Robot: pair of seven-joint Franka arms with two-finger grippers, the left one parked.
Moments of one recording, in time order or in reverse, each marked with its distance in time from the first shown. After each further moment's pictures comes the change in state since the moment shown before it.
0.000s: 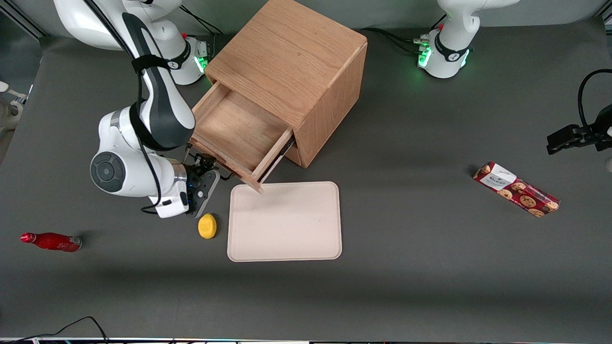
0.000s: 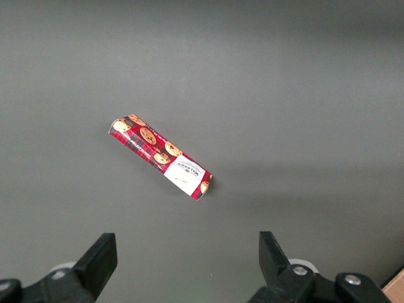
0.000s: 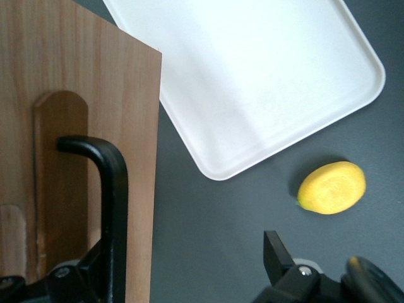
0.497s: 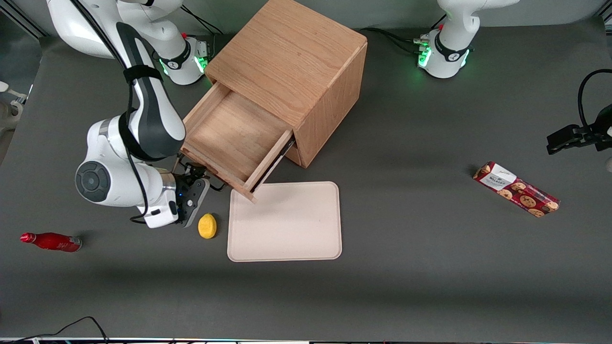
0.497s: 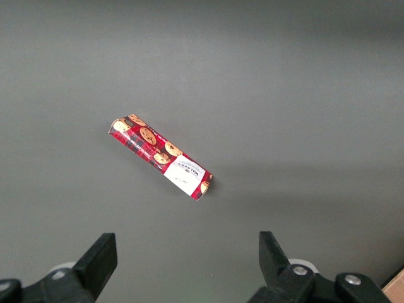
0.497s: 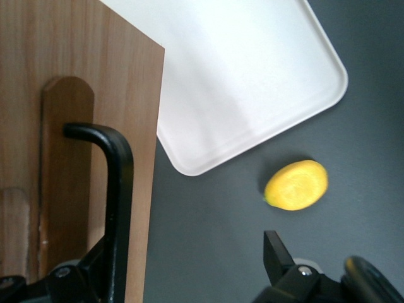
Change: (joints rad) arm -0.045 0.041 -0.001 0.060 -0.017 0.003 -0.072
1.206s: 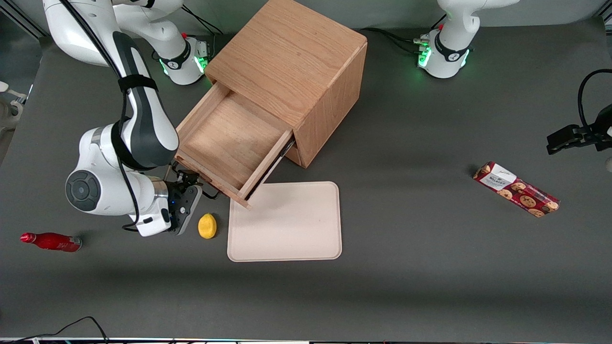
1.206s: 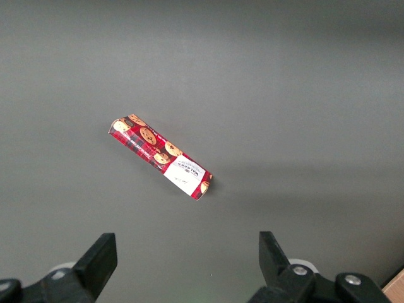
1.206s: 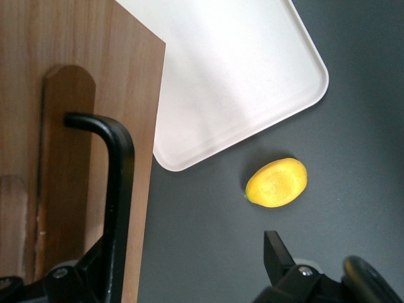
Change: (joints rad) arm -0.027 0.037 0.002 0.050 -0.002 -0.011 -0.043
